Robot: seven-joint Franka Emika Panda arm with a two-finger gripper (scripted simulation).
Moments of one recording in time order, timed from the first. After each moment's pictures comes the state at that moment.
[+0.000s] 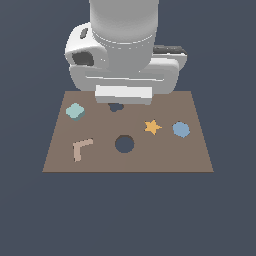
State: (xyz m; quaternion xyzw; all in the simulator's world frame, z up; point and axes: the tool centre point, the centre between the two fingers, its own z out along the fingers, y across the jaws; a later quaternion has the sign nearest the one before) arm -0.007 -0.007 0.153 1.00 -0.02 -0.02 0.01
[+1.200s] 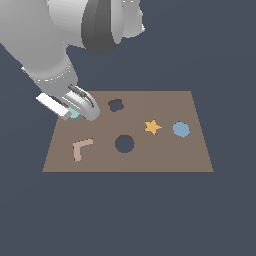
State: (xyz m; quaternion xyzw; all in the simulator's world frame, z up) arm -0.037 -0.165 0.061 0.95 -0.30 0.00 0.00
